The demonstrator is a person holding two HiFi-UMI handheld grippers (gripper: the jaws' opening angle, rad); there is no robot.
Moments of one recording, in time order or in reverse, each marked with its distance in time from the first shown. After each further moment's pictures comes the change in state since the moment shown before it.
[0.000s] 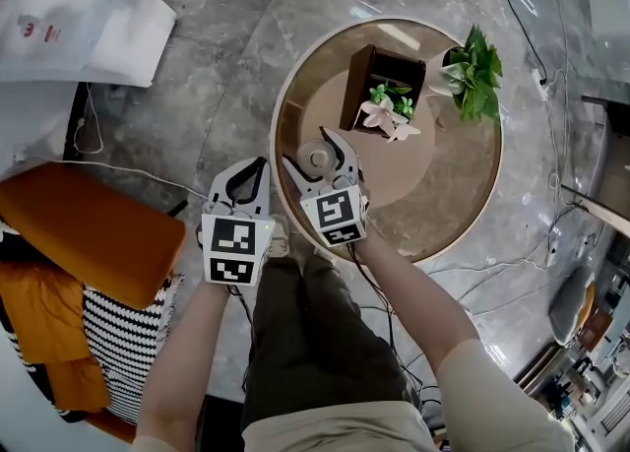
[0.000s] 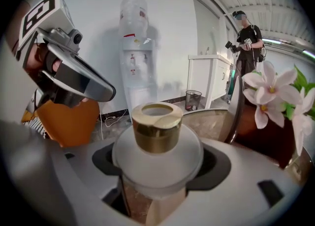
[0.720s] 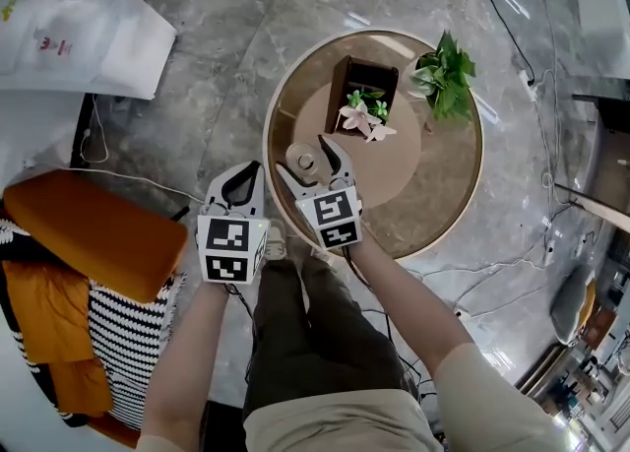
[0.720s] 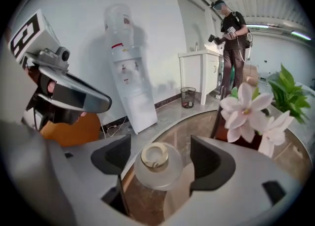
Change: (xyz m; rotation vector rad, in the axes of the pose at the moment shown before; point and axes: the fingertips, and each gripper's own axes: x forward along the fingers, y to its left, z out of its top) left arm -0.033 -0.015 0.035 -0.028 -0.015 0.014; right arm -0.043 -0.006 0.039 0.168 0.022 0.002
